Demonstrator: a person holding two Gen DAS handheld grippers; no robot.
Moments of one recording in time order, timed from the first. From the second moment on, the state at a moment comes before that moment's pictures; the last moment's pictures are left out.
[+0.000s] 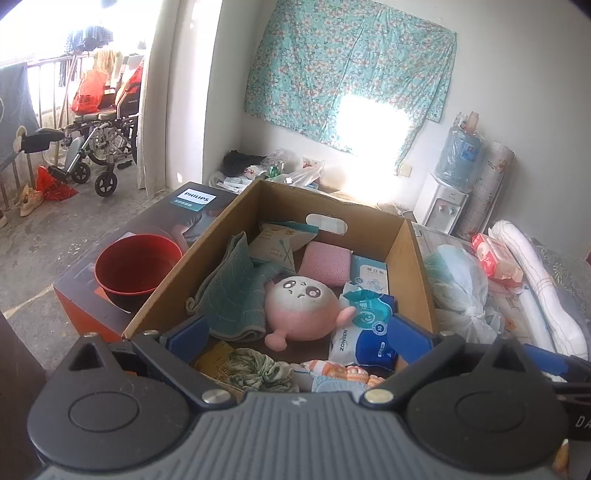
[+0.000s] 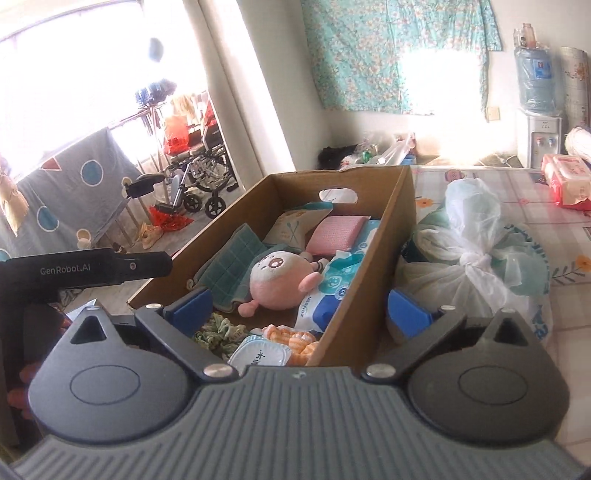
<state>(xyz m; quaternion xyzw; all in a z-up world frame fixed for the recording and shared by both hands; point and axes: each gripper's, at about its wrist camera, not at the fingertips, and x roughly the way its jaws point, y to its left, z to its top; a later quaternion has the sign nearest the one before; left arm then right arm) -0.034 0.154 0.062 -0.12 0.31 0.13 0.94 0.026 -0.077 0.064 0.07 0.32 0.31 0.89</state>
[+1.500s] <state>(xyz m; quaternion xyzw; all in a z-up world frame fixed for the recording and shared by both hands) -0.057 0.123 0.024 -0.07 0.43 0.15 0.89 0.004 -0.060 0.033 -0.01 0.39 0.26 0.89</state>
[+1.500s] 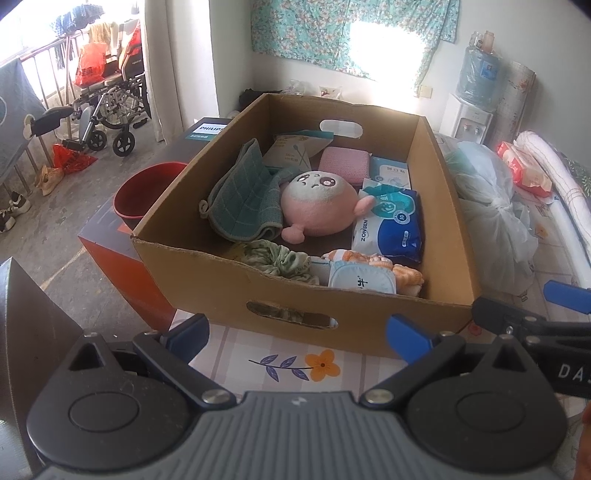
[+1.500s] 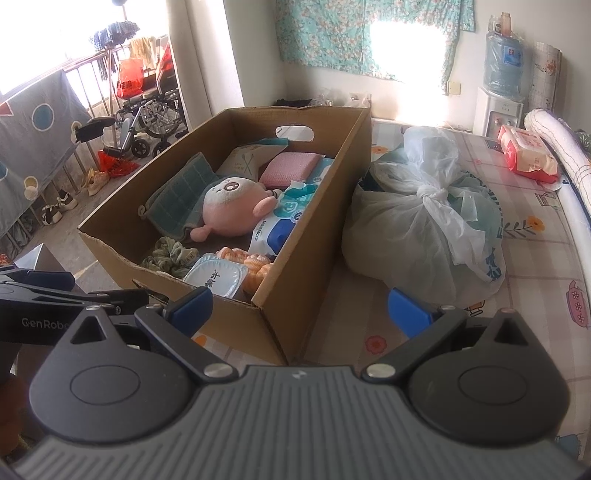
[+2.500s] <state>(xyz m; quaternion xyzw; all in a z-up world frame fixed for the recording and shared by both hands) -0.057 0.123 0.020 -0.08 0.43 0.15 0.88 0.008 -0.060 0.027 -0.01 0.40 0.26 0.88</state>
